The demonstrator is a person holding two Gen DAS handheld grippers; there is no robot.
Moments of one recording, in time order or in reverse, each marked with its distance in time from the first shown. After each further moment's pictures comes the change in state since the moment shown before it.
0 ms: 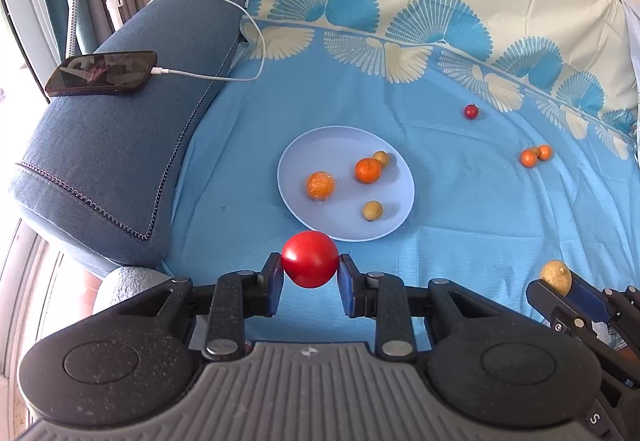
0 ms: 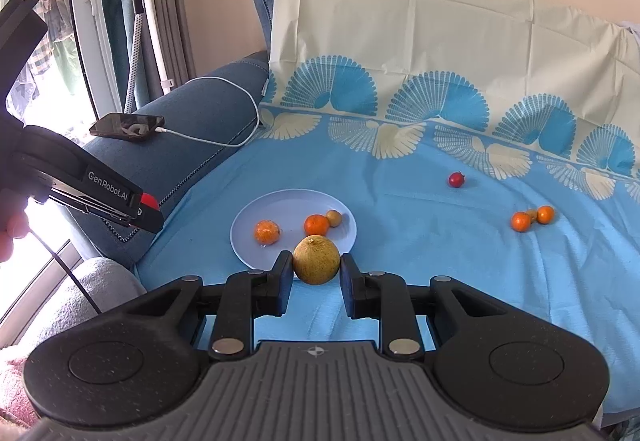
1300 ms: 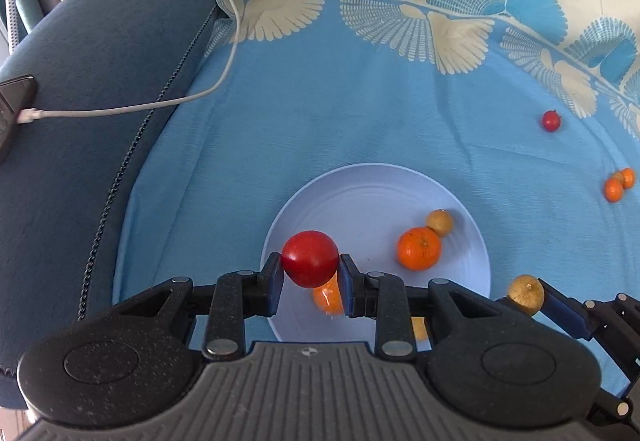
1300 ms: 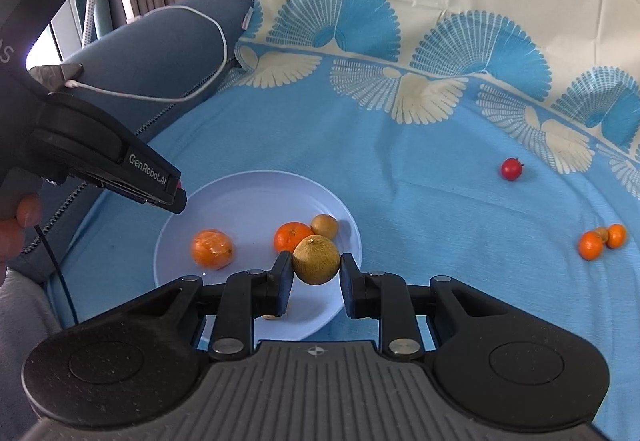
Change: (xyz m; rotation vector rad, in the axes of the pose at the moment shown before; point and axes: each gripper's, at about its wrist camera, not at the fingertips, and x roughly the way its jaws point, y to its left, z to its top) left arm 0.201 -0.010 0.110 0.026 0.107 0.070; right arm 0.216 -0.018 0.041 -0.047 0.187 0.010
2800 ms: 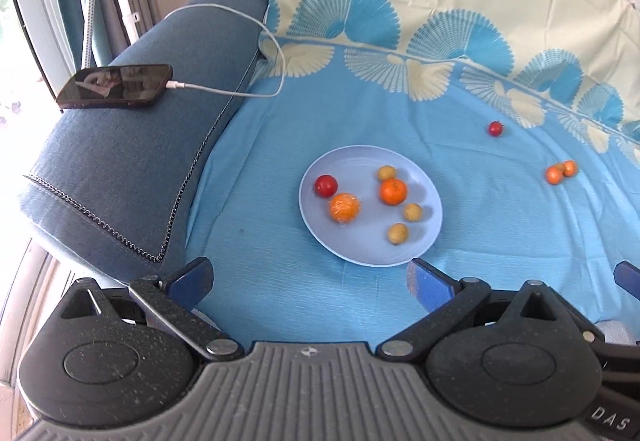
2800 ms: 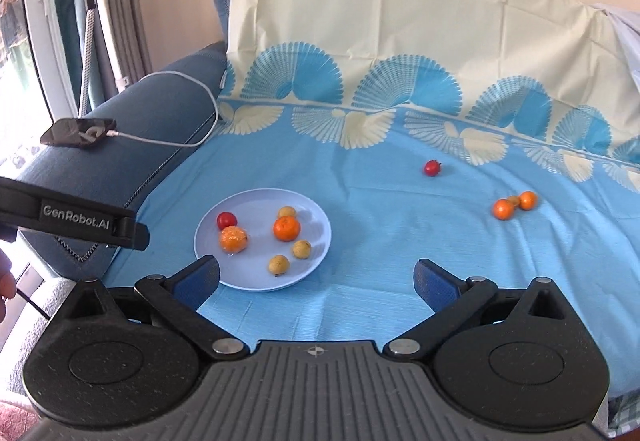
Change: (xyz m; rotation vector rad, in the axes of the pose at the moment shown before) left arm -0.179 0.022 -0.133 -0.039 -0.185 -0.008; right arm -0.172 0.027 -0.063 0.128 -0.160 -0.125
